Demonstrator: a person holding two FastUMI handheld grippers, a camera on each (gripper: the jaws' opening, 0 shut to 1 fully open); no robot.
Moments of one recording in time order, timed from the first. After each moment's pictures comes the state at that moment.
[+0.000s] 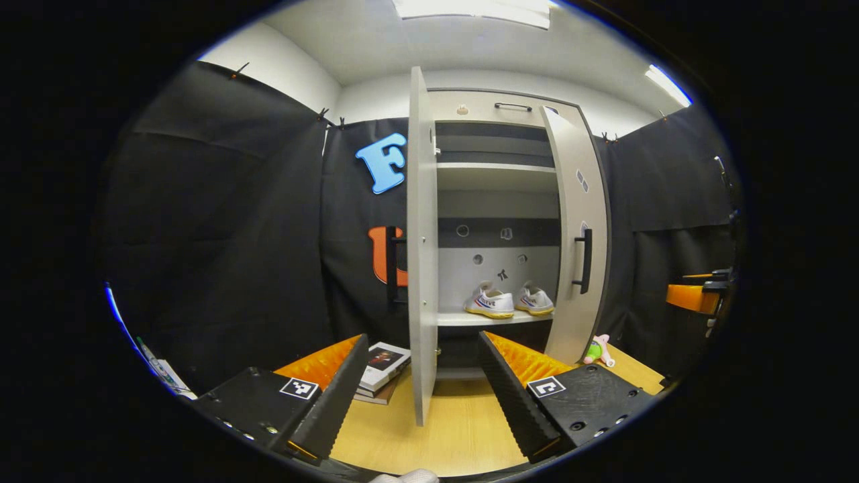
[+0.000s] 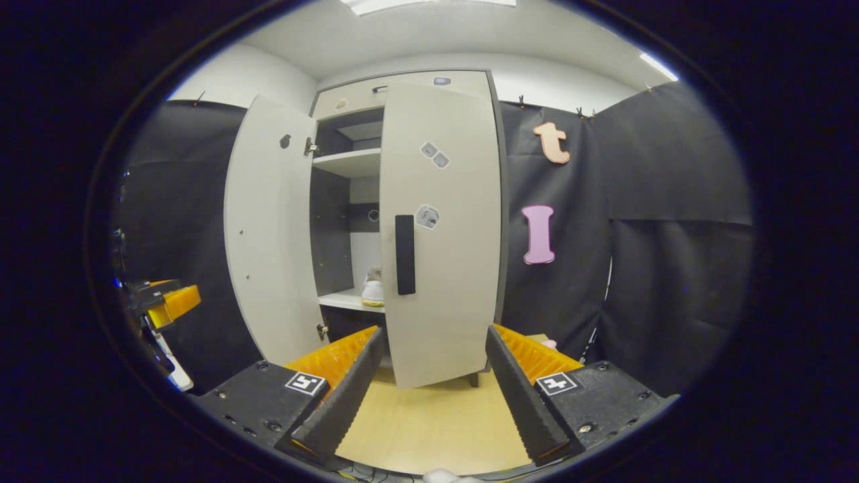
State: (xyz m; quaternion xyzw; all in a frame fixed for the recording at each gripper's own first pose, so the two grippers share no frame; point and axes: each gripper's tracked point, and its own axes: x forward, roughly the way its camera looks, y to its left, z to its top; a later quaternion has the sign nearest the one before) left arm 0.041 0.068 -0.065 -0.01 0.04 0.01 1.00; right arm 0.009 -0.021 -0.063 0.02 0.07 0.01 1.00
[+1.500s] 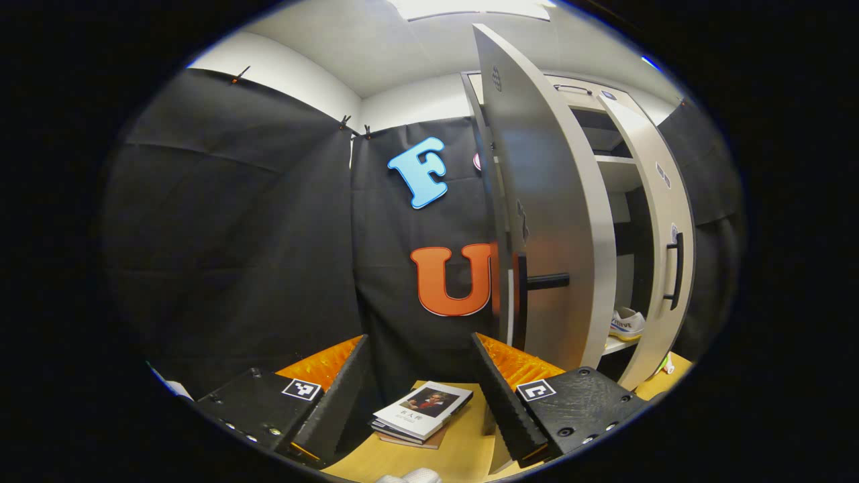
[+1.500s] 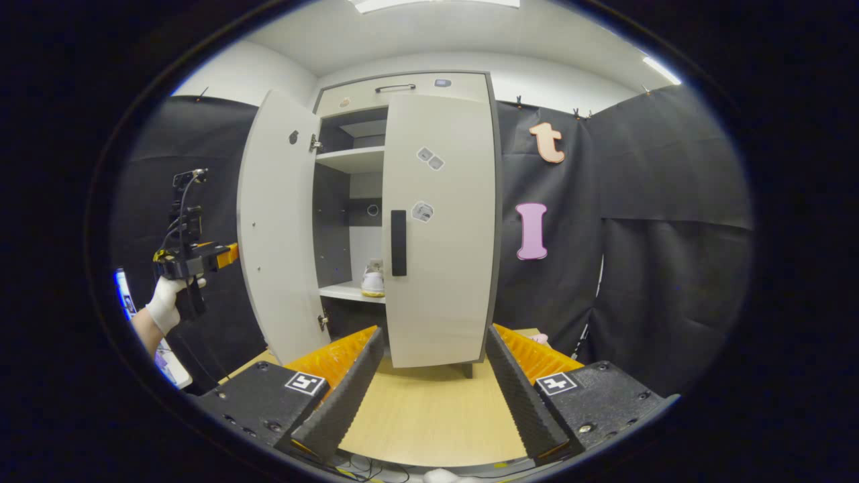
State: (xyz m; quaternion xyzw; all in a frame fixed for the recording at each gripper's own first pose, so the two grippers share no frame) left arm 0.193 0.137 -0.061 0.01 0.01 0.07 1.00; right arm -0.021 -0.020 -0.072 0.02 0.09 0.01 1.00
